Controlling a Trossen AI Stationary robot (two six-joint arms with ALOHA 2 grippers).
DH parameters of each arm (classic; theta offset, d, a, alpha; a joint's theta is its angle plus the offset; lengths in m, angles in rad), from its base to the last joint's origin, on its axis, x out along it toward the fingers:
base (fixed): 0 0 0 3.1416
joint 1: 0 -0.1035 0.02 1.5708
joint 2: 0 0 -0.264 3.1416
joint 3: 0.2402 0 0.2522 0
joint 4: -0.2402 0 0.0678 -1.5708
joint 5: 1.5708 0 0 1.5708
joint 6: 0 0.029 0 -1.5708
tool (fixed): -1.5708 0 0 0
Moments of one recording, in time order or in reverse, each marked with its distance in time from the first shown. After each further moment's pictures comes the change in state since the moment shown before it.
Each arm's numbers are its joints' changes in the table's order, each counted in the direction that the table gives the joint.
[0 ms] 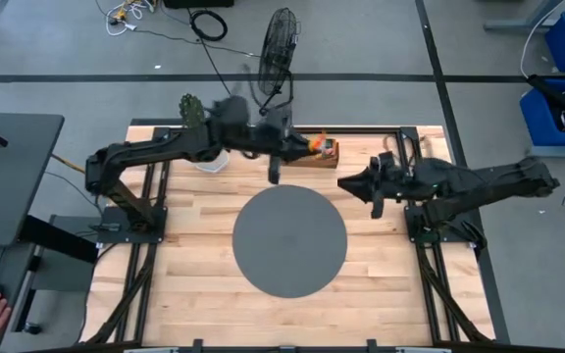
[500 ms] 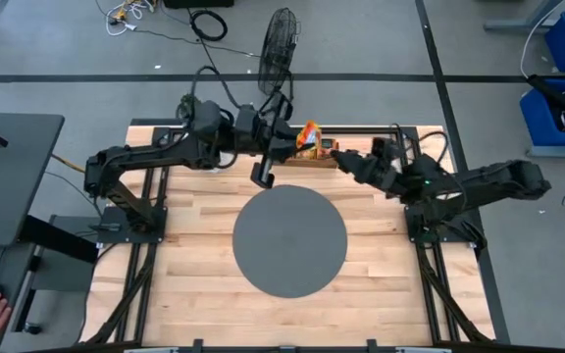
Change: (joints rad) left arm 0.065 -0.003 0.000 0.474 -0.018 0.107; right arm 0.141 0.248 -0.175 1.108 0.129 0.329
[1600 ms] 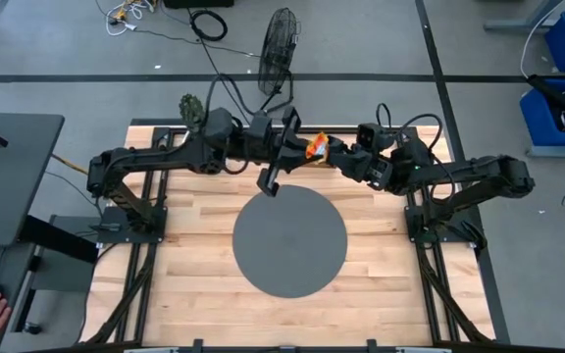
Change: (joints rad) left arm 0.034 0.024 -0.001 -0.056 0.014 -0.106; right arm 0.053 0.186 0.317 -0.019 0.321 -0.031
